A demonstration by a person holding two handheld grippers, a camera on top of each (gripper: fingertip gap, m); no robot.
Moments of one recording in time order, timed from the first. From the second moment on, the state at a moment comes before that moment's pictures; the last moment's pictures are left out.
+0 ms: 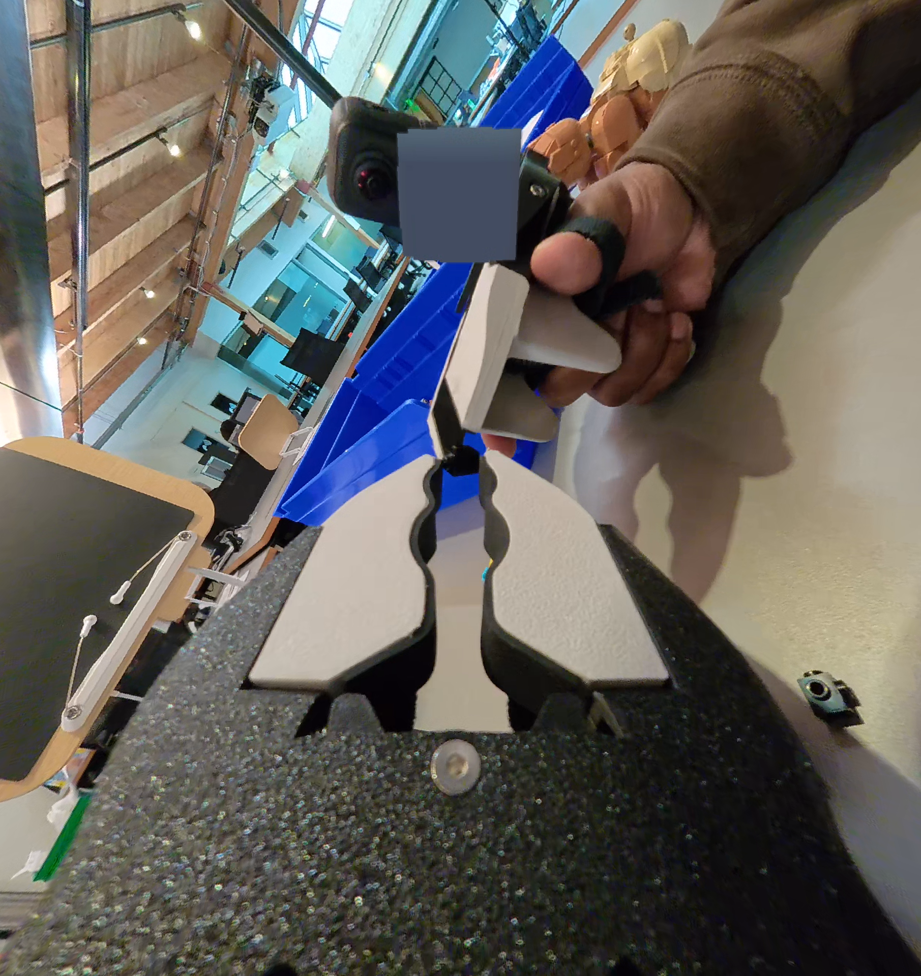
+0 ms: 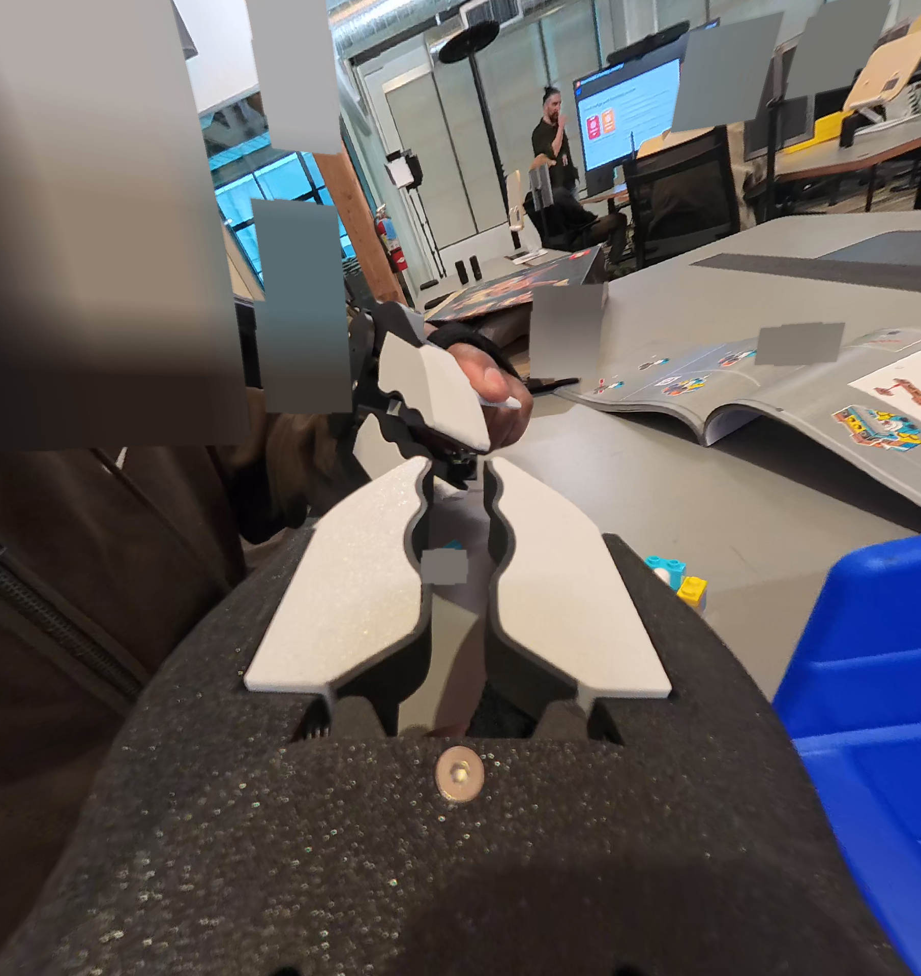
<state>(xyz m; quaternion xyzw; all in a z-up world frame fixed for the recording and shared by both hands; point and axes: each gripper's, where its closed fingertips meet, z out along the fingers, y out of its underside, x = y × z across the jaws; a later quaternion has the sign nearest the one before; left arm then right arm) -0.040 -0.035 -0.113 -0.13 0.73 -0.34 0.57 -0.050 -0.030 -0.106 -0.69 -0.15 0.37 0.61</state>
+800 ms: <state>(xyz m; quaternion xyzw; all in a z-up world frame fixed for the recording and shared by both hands) -0.035 -0.026 -0.137 -0.10 0.78 -0.21 0.58 -0.046 -0.019 -0.134 -0.77 -0.16 0.23 0.58</state>
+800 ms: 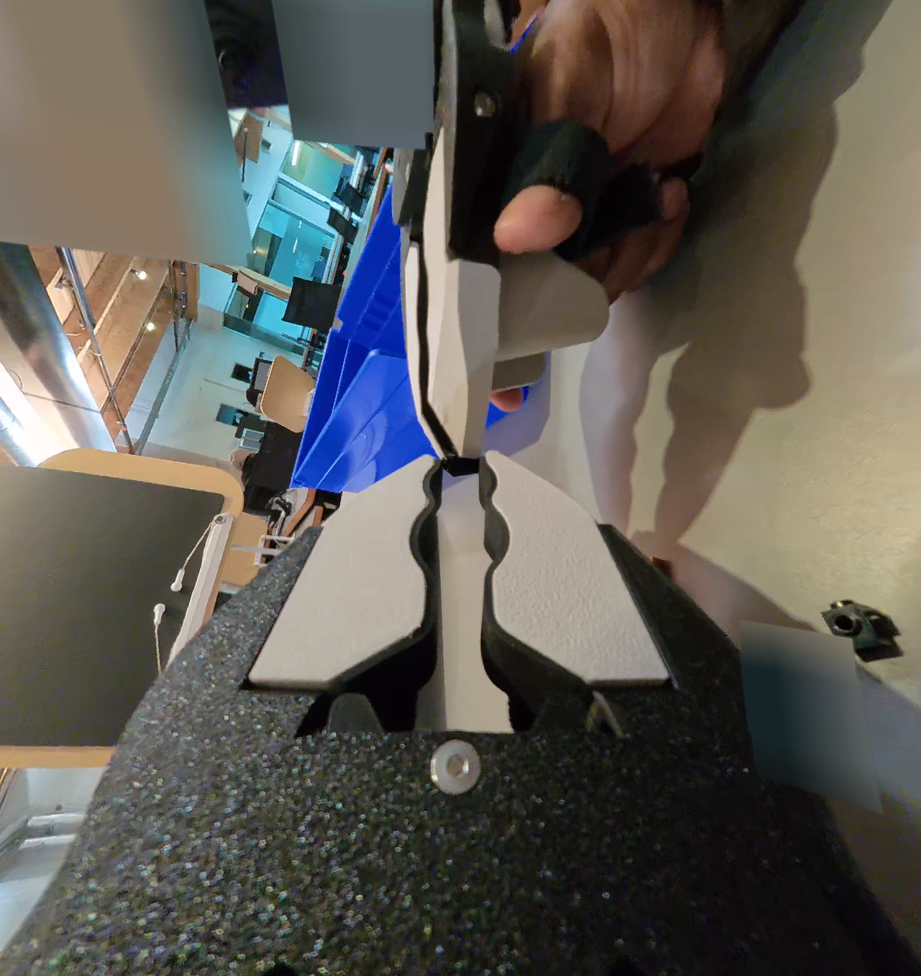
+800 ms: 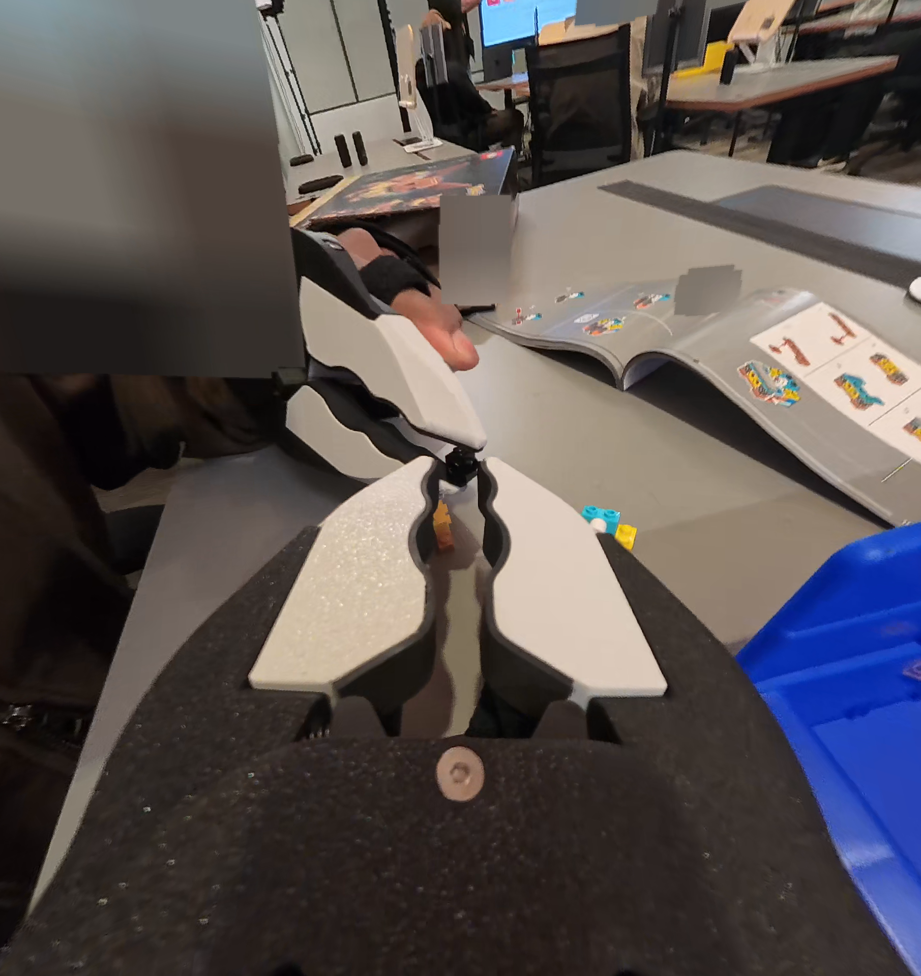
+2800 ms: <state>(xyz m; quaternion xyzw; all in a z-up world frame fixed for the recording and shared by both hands) -0.077 -0.011 -0.212 -0.26 0.89 -0.31 0.21 -0.049 -0.024 -0.139 -0.77 -0.15 0.30 0.55</state>
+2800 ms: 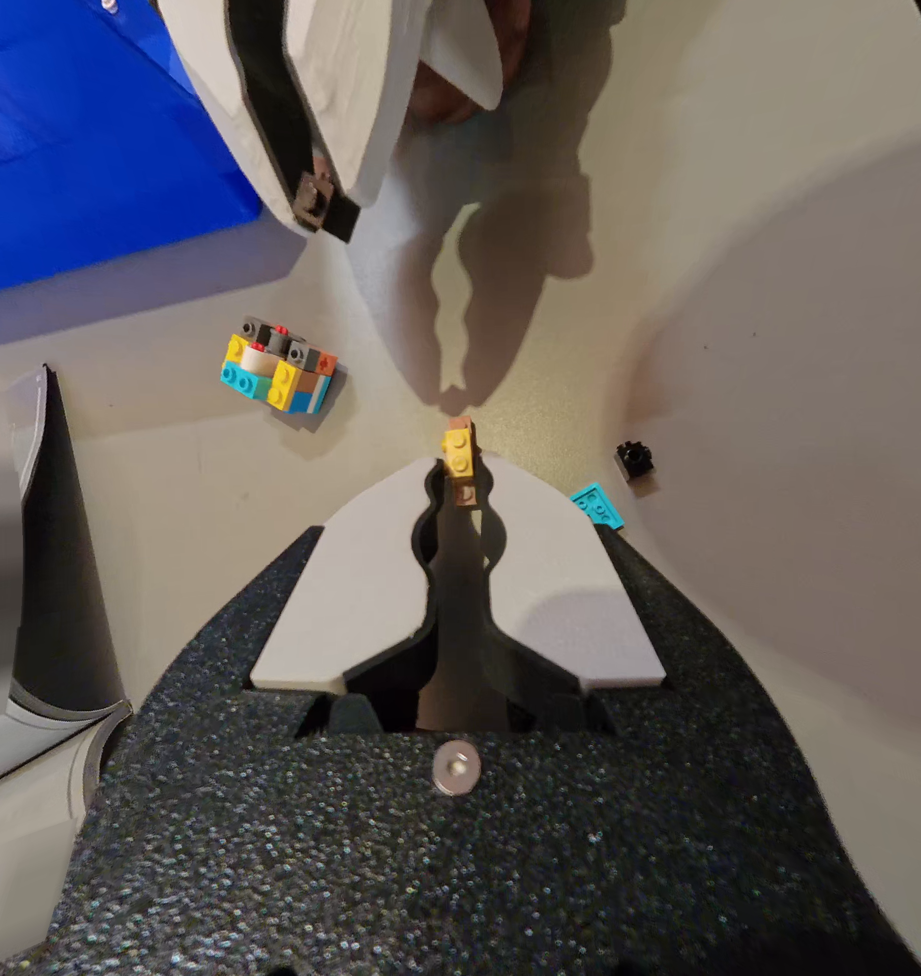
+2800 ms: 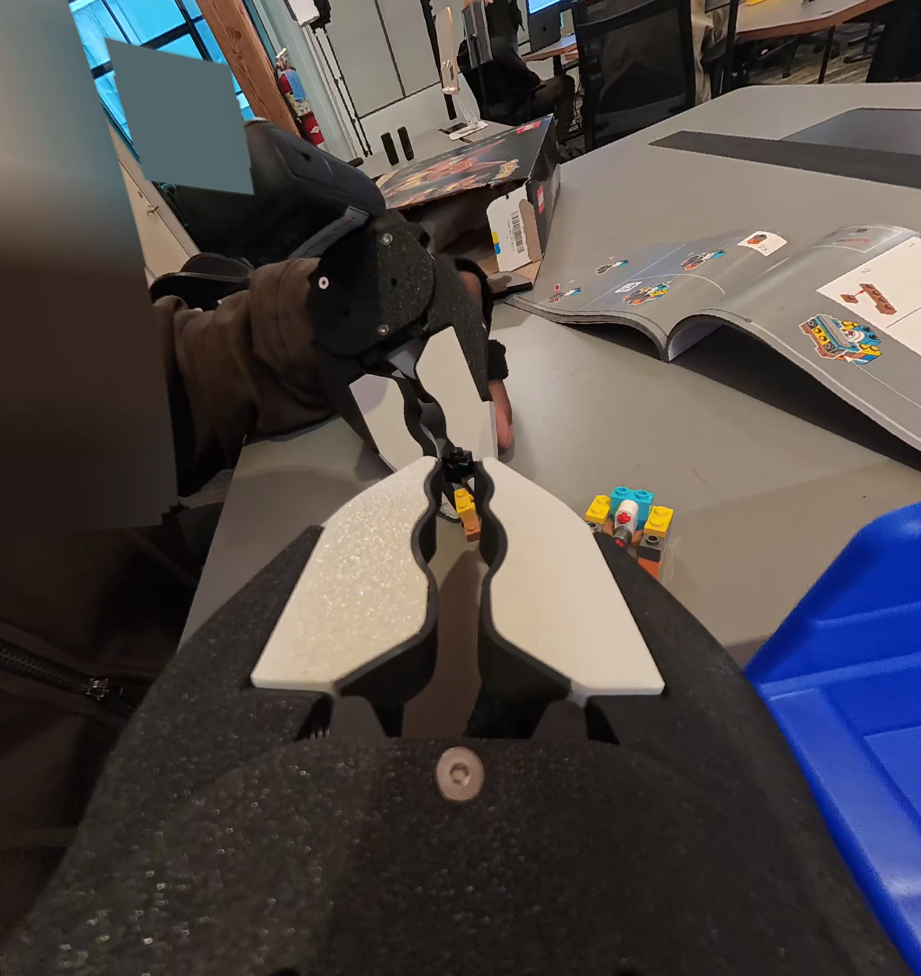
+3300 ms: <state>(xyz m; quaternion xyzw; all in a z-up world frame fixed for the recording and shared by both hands) -0.070 -0.015 -0.189 -0.26 0.86 -0.38 0.23 -0.057 -0.028 -0.137 -0.76 -0.17 0.31 0.54</state>
